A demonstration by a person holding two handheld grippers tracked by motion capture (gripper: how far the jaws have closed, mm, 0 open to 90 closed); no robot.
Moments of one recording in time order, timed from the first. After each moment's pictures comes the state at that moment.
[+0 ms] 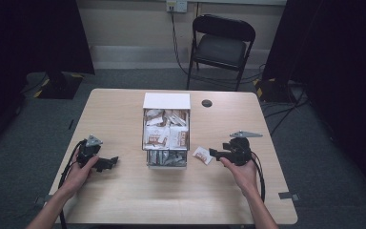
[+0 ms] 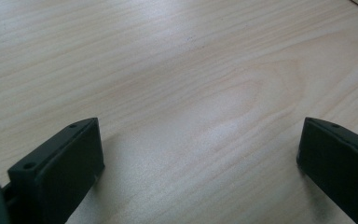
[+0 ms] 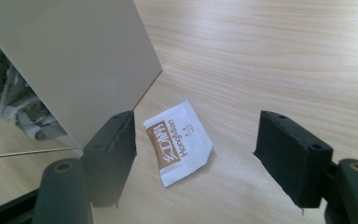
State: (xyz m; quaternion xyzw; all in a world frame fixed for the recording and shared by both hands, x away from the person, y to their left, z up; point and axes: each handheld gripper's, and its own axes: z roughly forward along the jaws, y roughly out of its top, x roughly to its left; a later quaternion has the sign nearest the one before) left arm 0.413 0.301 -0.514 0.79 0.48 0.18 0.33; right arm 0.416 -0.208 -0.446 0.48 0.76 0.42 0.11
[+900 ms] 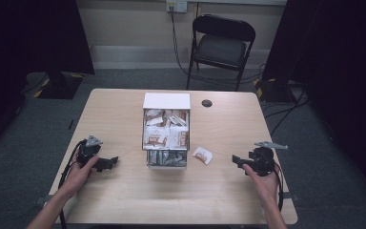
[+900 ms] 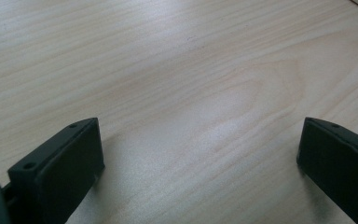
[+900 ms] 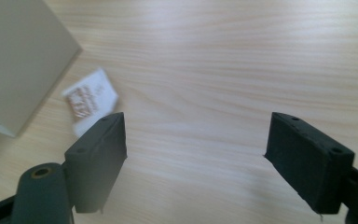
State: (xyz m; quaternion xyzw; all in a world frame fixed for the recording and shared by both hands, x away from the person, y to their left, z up) left arm 0.413 0.301 -0.514 0.79 0.48 0.18 0.33; right arm 0.393 -0.278 -0.464 0.56 0.72 0.37 0.15
